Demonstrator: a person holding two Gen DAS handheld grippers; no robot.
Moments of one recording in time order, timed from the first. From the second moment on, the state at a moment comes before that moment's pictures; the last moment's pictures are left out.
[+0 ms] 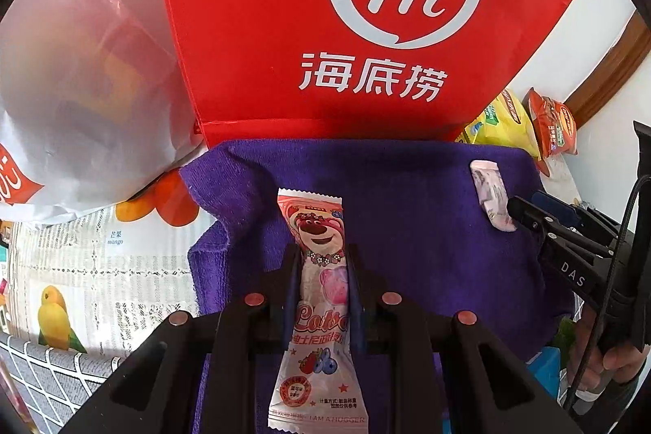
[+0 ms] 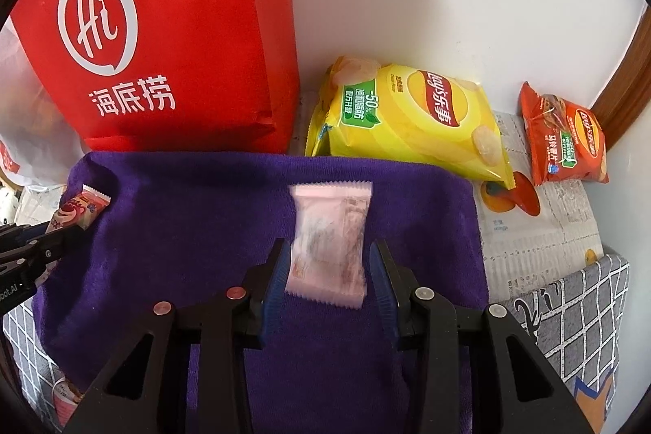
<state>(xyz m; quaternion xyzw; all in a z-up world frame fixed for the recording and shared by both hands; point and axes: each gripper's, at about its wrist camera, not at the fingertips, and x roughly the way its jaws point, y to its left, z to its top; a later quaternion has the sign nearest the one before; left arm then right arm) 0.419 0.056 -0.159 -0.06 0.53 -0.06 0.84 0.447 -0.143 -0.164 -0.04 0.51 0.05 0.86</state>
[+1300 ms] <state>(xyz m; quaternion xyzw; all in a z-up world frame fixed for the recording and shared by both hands) 0.410 0.056 -0.132 -0.07 0.52 -0.10 0.84 0.425 -0.127 -0.117 -0.02 0.45 0.09 0.89</state>
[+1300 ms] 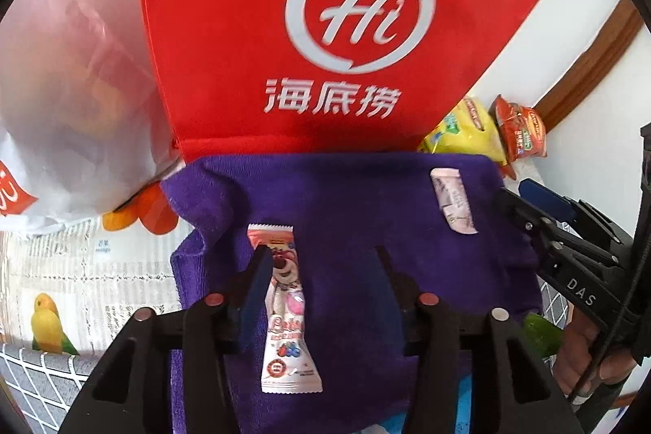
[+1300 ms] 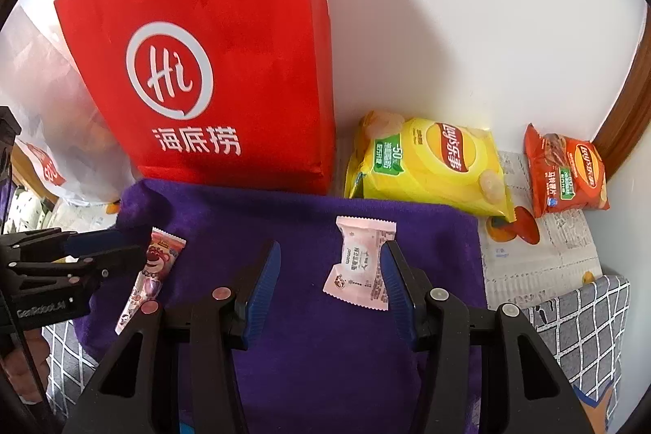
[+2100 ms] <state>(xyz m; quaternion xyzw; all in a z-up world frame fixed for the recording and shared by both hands) 0.371 0.051 -0.066 -0.06 0.47 -0.13 0.87 0.327 -0.197 -0.038 -0.02 0.41 0.04 0.91</state>
